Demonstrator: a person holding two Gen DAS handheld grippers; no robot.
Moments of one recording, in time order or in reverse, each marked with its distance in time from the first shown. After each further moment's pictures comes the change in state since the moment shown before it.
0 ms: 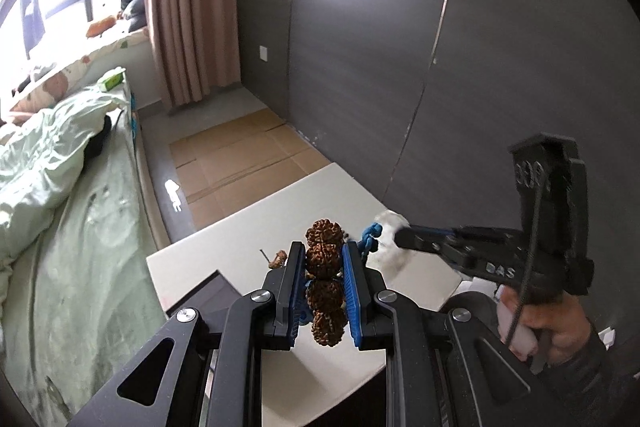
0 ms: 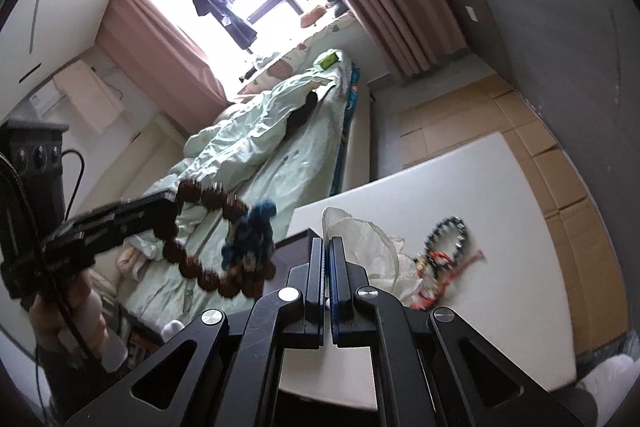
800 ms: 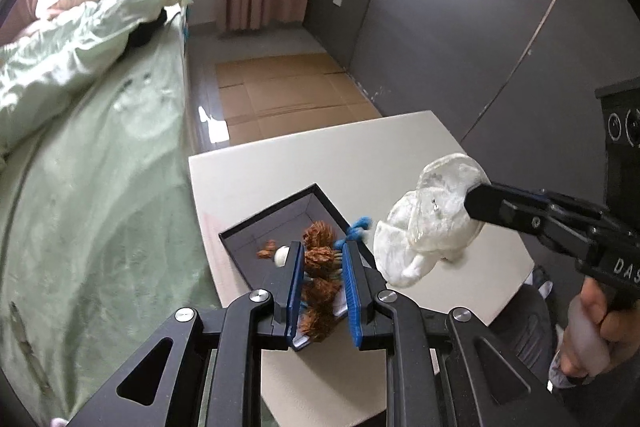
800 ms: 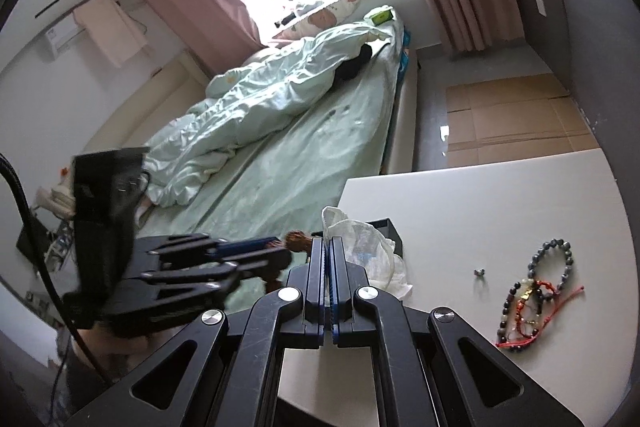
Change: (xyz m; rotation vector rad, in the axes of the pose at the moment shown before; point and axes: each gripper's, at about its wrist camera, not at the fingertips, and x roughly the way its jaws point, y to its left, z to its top) left arm 0.079 0.126 -0.079 -0.261 0.143 0.048; right arm 0.108 0.082 0.000 -0.157 0.174 0.049
